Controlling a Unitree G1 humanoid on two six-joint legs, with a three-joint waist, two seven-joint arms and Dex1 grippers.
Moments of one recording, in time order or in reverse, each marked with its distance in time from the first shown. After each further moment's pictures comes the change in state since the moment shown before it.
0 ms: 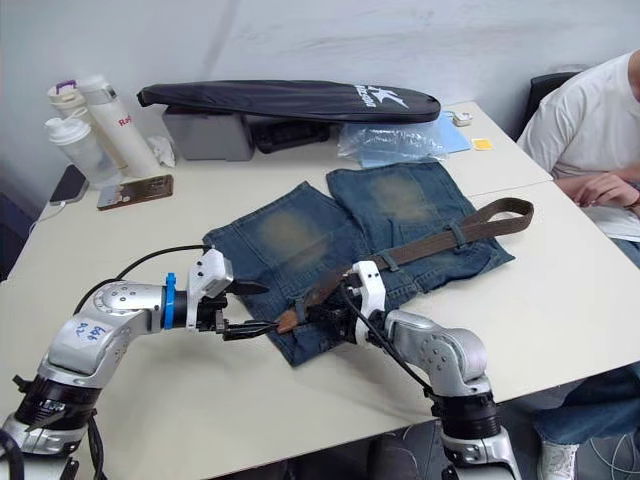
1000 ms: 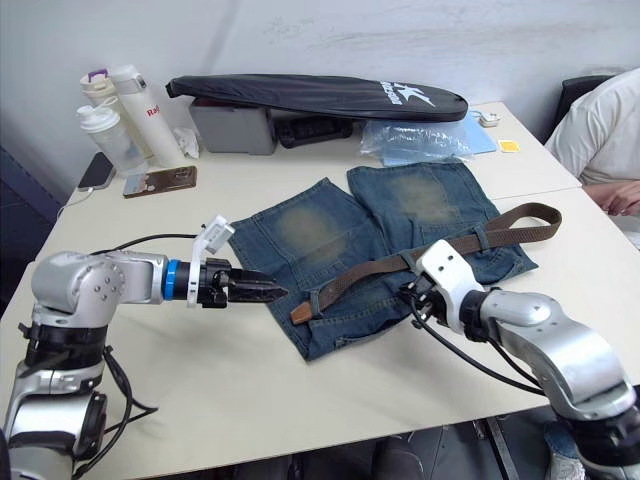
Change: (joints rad) left arm -0.335 -0.093 0.155 0.101 -0.309 0.848 0.158; right arm 0.034 -0.621 0.030 -0.235 -0.251 -0.211 0.211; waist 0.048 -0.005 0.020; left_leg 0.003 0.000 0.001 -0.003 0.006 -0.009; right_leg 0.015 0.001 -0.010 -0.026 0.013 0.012
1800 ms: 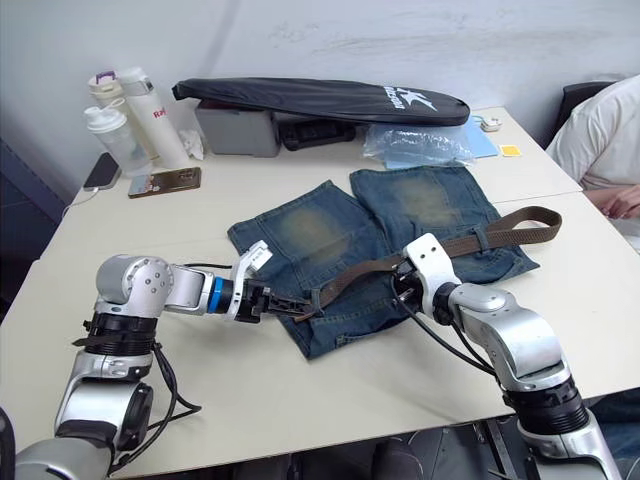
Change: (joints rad) left arm -0.026 -0.186 -0.048 0.149 -0.004 0.123 0.253; right arm -0.087 0.198 0.056 0.158 -0.116 0.070 -0.131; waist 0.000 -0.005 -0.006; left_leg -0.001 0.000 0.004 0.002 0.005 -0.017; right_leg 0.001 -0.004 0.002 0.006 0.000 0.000
